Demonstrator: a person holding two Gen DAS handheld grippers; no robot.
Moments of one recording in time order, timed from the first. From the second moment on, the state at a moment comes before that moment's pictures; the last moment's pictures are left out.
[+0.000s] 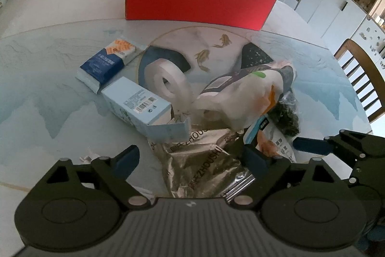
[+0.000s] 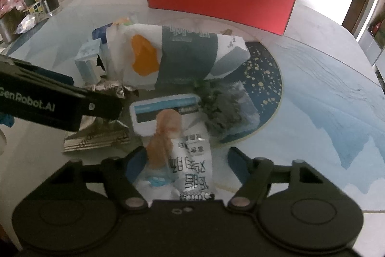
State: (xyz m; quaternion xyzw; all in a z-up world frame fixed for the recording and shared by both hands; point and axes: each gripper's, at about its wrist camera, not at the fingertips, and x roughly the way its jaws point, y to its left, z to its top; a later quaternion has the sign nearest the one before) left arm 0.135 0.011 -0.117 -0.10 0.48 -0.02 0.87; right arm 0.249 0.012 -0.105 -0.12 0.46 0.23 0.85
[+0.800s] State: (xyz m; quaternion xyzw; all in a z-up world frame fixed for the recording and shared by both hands) left arm 0.130 0.011 -0.114 -0.12 0.49 -0.05 0.86; right arm 0.240 0.007 -0.096 -0.14 0.45 0.23 0.85
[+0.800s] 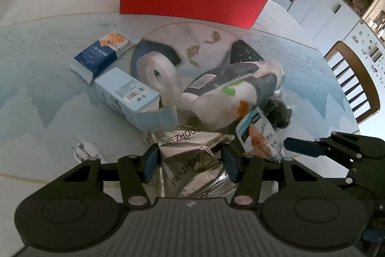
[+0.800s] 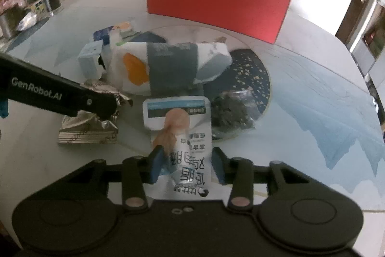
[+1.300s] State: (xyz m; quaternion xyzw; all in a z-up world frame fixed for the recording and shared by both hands) left arm 0.114 0.017 -0.113 -0.11 0.49 -0.06 0.86; right arm 0.259 0.020 -0.107 -0.12 0.46 0.24 0.85
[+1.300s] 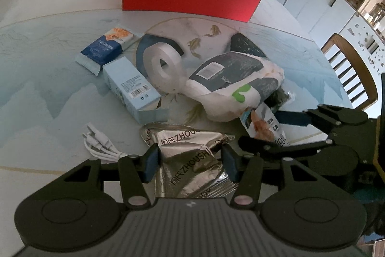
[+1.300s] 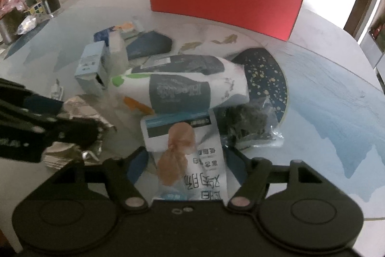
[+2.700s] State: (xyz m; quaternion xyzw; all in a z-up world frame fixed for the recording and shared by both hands) left arm 0.091 0.012 -0.054 -0.09 0.46 -0.10 0.88; right arm 0.212 -0.005 -0.029 -0.11 0.42 0.23 0.87
